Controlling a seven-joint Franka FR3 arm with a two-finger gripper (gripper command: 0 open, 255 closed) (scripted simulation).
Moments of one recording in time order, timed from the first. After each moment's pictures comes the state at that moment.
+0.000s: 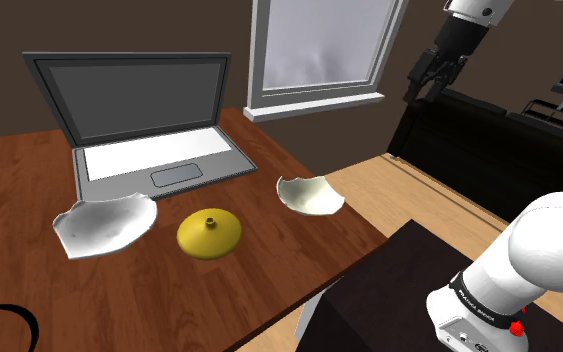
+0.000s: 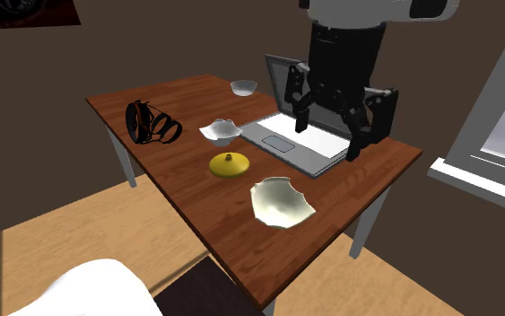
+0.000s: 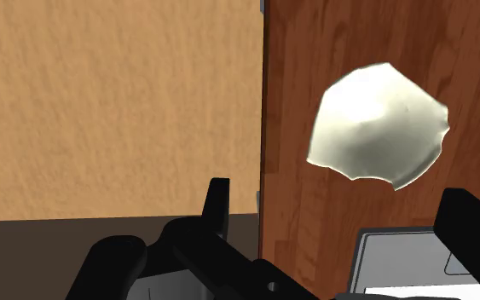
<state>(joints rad) -0.01 -0.78 -0.04 -2.32 0.03 1.65 0.08</state>
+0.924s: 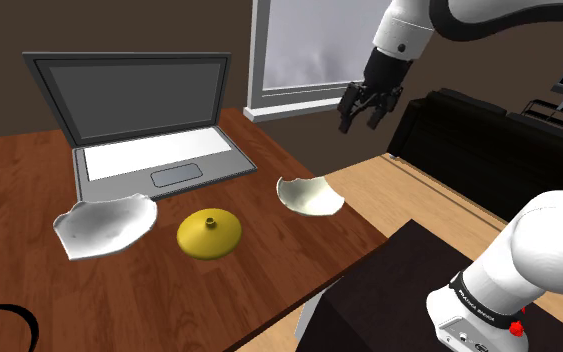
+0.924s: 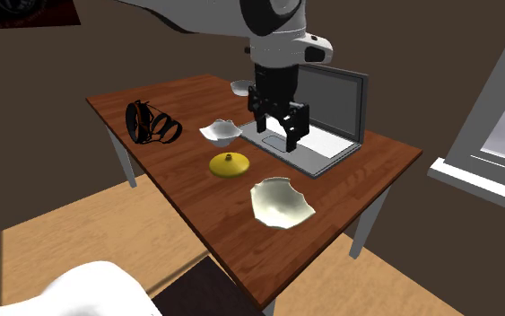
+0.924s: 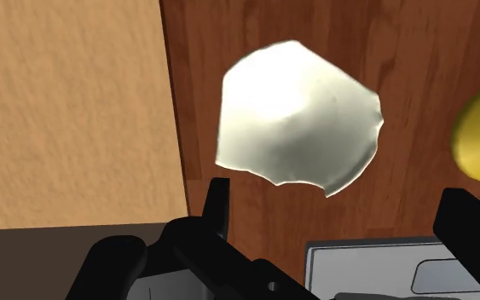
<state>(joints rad) 0.05 -0.59 0.21 -2.35 0.13 1.87 0.35</state>
